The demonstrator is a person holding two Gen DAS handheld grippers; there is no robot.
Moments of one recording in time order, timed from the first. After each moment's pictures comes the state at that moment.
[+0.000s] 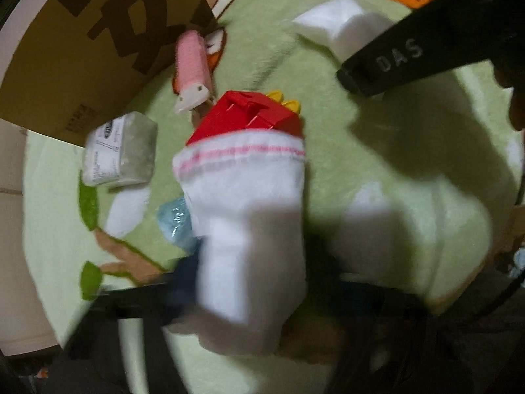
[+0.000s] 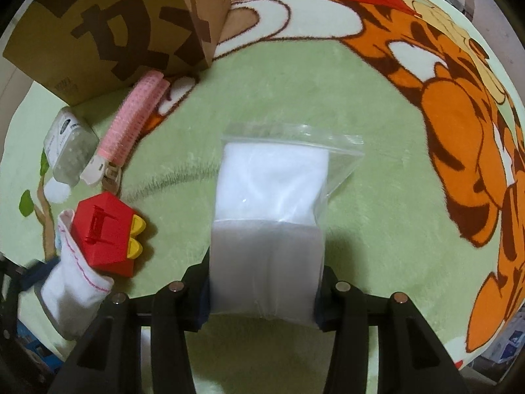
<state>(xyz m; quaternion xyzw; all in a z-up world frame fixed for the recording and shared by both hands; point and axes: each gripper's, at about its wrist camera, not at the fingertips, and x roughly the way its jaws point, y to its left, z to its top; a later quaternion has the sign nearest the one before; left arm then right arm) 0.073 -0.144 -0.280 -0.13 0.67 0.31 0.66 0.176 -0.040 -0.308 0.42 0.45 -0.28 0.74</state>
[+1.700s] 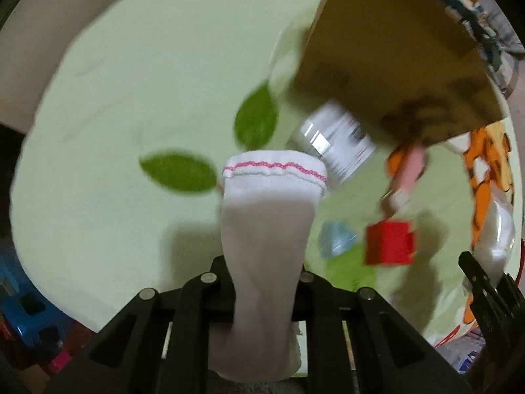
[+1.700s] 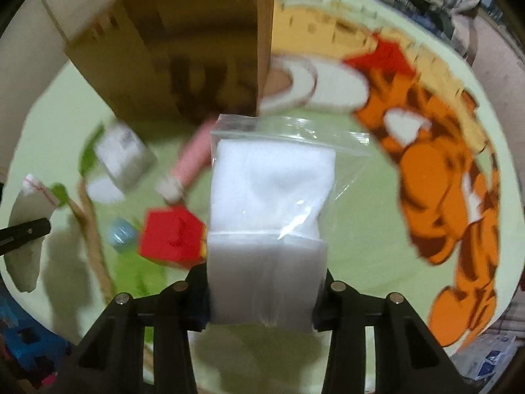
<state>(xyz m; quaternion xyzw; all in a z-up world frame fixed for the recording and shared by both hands) -0.133 -0.071 -0.169 -0.49 0.43 0.57 0.50 0.160 -0.013 -0.172 0.34 0.41 -0.30 0.79</state>
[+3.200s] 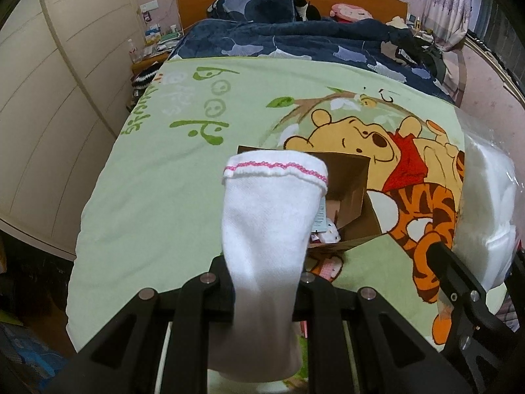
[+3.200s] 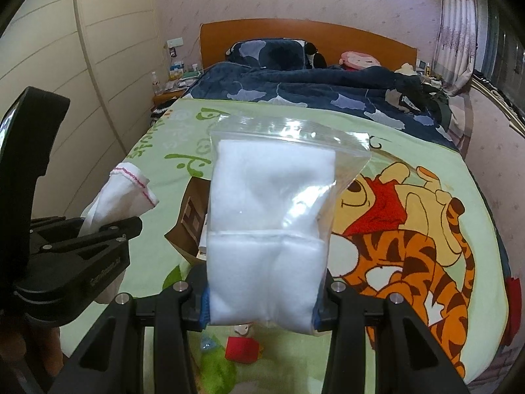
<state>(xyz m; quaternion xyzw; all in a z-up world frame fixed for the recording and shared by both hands) -0.007 0.051 0.014 -0.33 0.40 0.61 0.59 0.160 -0.091 0.011 0.31 0.24 -0.34 0.86</state>
